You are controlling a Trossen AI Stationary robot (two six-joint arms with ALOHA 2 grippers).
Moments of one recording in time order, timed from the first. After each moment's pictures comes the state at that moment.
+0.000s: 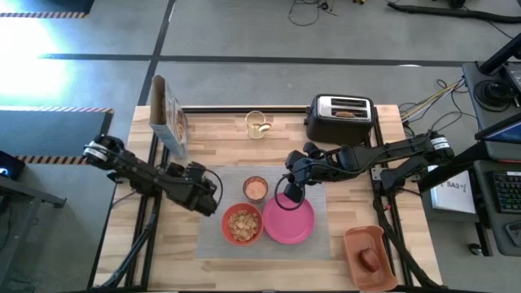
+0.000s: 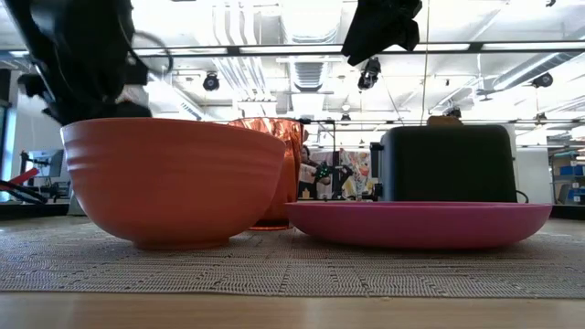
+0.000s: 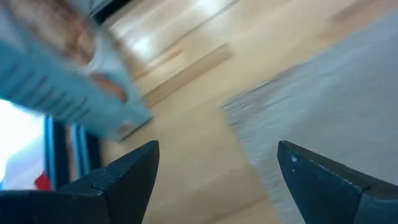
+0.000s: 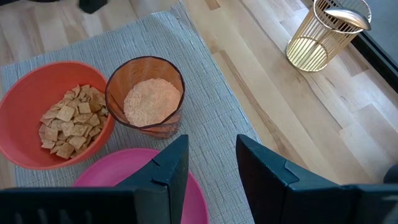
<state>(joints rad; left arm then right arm) -0.39 1.50 0.86 -1.24 -0.69 -1.54 0.16 1.50 1.35 -0.75 0.34 0.48</state>
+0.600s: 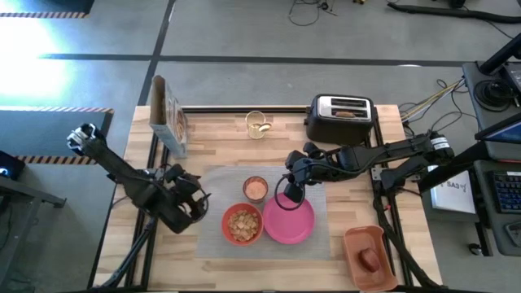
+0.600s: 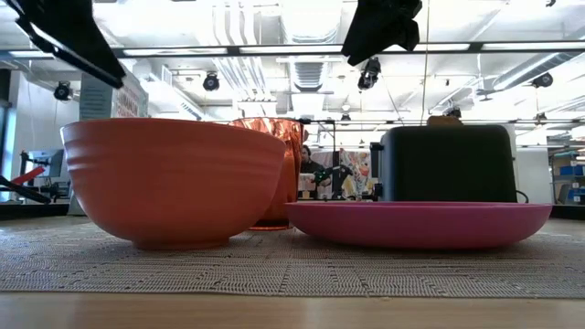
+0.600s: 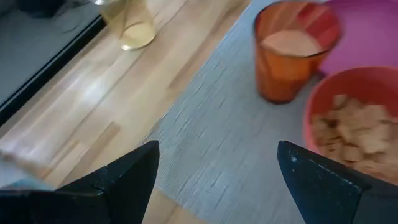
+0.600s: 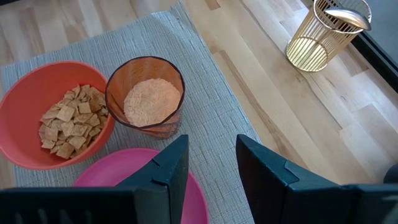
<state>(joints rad) -0.68 1.18 0.91 -1.06 -0.81 -1.09 0.17 1.50 1.35 -0.75 0.34 0.48</state>
